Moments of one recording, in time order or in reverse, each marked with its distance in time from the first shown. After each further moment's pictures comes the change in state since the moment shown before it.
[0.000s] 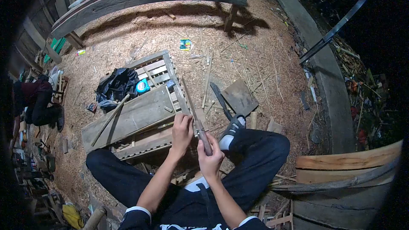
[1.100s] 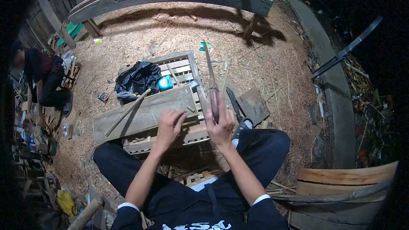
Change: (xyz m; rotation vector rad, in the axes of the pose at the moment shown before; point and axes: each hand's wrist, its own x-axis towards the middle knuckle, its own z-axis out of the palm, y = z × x) left_hand 0.021 -0.041 -0.116 0.078 -0.081 0.035; right_hand 0.101 -0.043 0.056 -0.443 -0.107 -0.792
